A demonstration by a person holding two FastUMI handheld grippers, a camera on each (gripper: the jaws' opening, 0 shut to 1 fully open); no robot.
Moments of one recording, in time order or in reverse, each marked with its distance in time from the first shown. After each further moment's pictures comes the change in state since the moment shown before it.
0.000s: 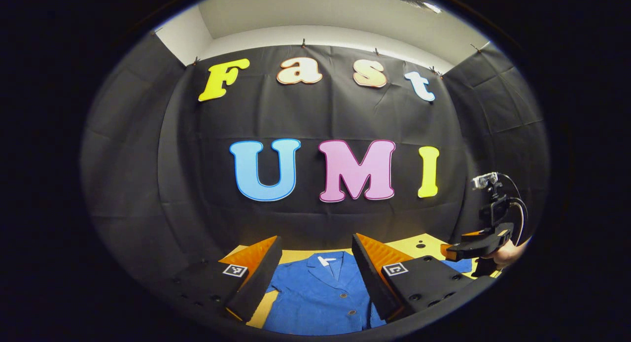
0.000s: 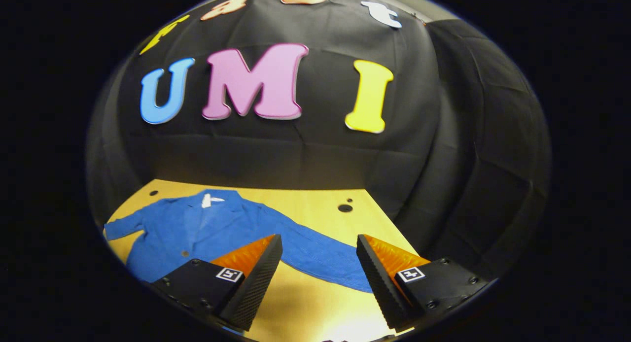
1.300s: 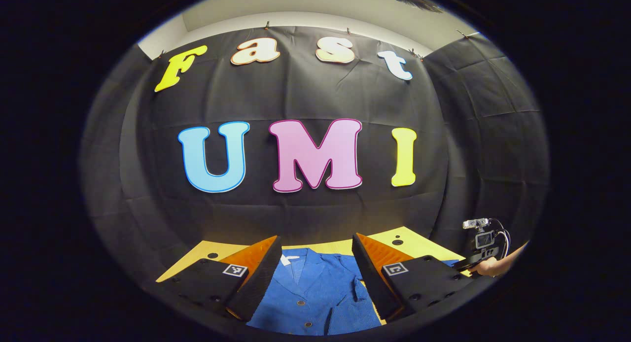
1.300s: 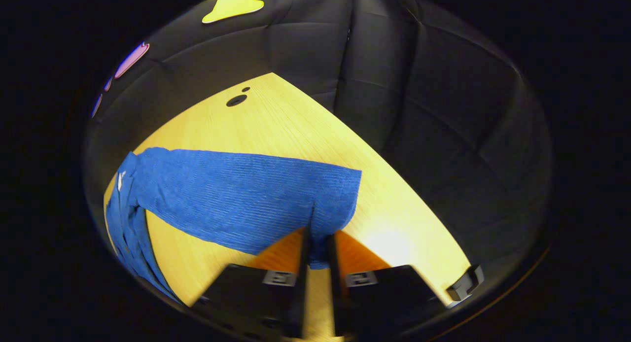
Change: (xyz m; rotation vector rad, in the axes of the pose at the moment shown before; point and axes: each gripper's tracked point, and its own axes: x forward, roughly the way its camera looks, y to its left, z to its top) left arm 0.079 -0.113 -0.010 0.024 0.085 -0.116; right arm 0.076 -0.140 -0.187 0.375 0.604 -0.233
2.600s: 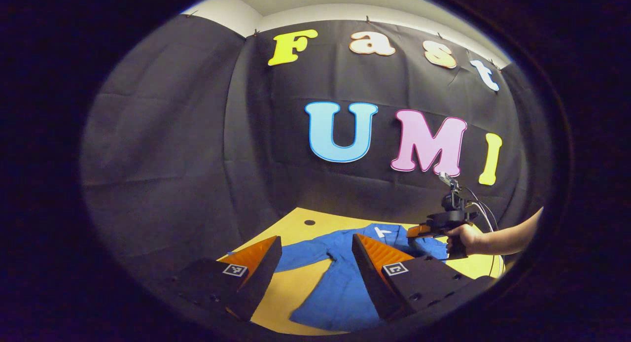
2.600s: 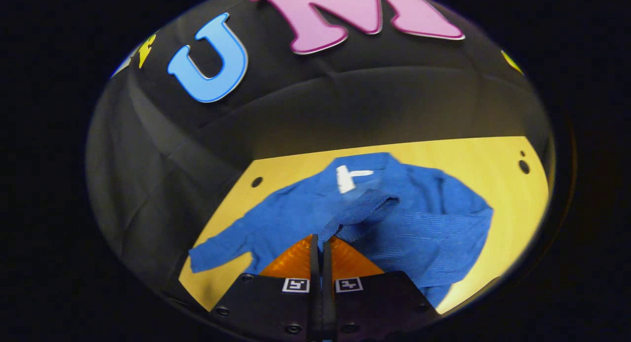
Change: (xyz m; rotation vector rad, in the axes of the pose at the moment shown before) left arm -0.159 0.238 -0.093 -0.229 0.130 0.467; right arm -0.174 0.556 -0.083 -0.419 -0.007 0.891
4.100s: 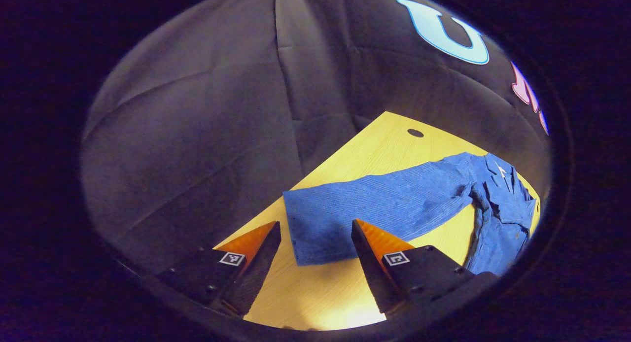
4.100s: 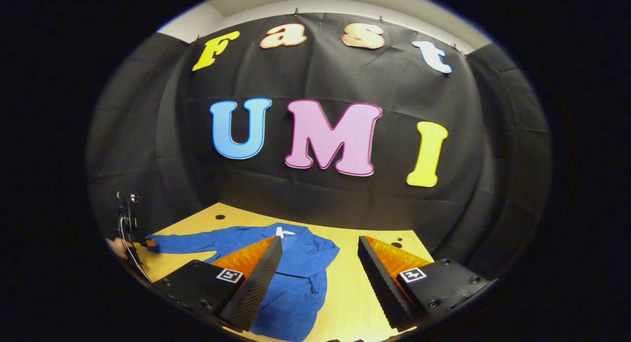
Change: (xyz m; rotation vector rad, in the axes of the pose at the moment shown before) left arm 0.229 0.173 -0.174 -0.088 0.569 0.269; right arm -0.381 0.000 0.010 -0.420 -0.594 -0.445
